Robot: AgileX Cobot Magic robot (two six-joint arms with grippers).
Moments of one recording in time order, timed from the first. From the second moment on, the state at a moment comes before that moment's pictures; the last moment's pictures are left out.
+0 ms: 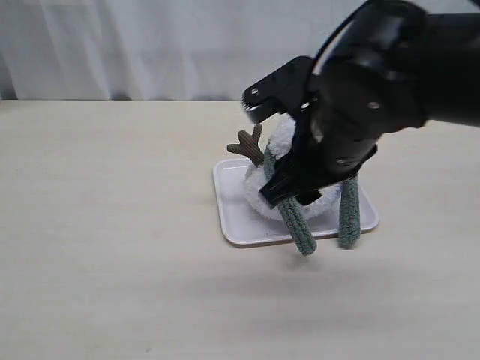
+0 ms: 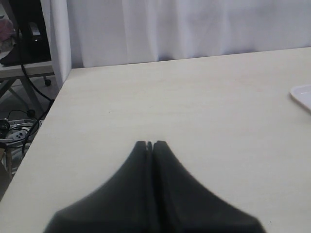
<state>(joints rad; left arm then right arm) -0.02 0.00 0.00 -0.03 0.33 0.13 0.70 1.59 -1.21 -0.43 0.96 0.34</state>
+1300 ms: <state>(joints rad) -0.02 0.00 0.00 -0.03 0.34 0.13 0.28 1.79 -0.76 -0.33 0.07 0.35</state>
